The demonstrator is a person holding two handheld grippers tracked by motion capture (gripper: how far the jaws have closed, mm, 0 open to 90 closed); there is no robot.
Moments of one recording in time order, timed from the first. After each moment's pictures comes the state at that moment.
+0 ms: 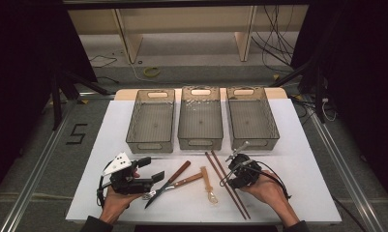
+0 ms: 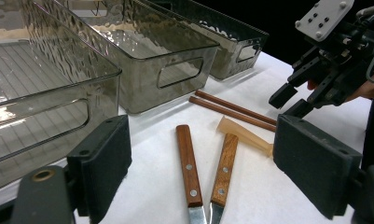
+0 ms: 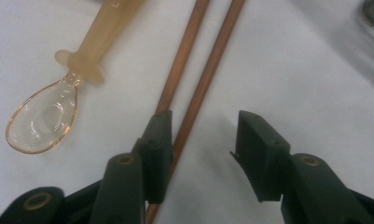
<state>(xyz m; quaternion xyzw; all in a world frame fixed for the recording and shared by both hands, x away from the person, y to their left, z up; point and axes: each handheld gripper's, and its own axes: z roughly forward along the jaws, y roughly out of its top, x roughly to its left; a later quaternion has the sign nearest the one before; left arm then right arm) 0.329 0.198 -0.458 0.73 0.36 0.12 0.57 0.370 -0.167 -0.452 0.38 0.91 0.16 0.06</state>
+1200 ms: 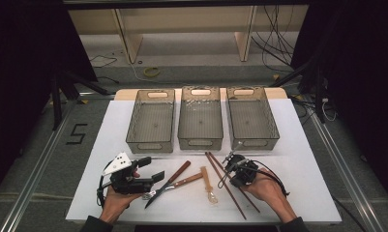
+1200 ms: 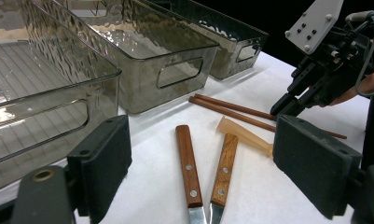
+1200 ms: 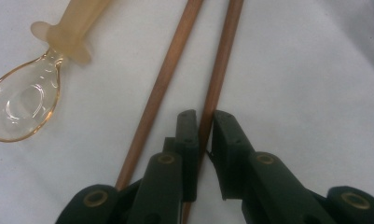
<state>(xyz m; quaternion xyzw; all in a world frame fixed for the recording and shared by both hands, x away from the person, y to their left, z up) 0.330 0.198 -0.458 0.73 0.35 0.12 0.57 0.375 -0.159 -0.456 0.36 0.93 0.10 0.06</state>
